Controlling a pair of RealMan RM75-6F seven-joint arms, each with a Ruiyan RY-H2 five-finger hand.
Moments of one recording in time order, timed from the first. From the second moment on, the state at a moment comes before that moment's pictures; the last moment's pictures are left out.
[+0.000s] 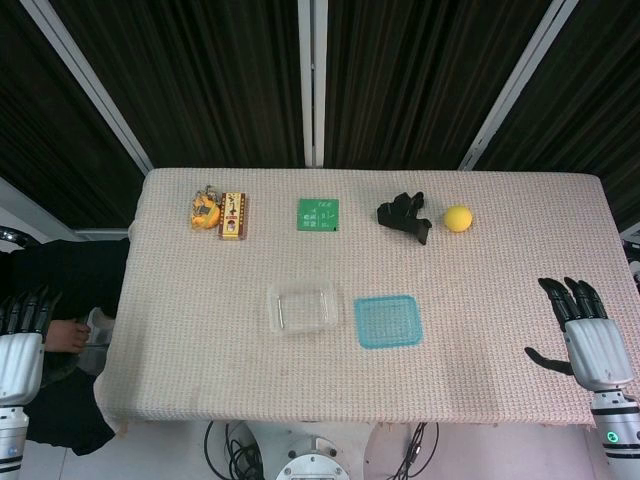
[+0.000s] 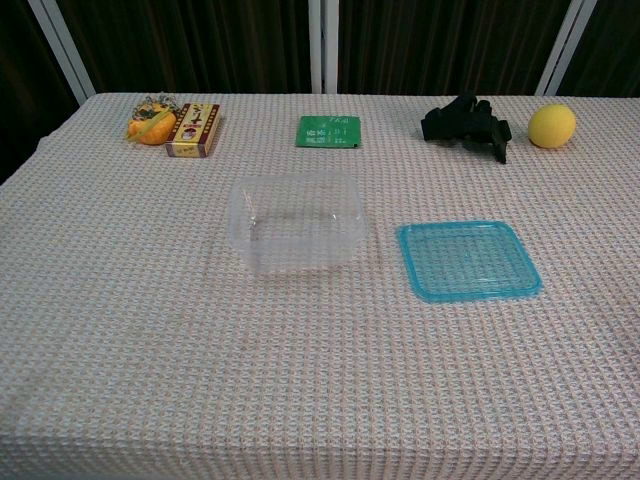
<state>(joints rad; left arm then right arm) -0.05 -1.15 -0.04 -1.65 1.45 1.55 0.21 0.10 -1.07 0.06 -1.65 -1.53 1.44 0.00</state>
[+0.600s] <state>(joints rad) -0.05 -1.16 -0.03 -1.64 1.45 1.51 0.19 0.17 -1.06 0.03 -1.70 -1.54 1.28 0.03</state>
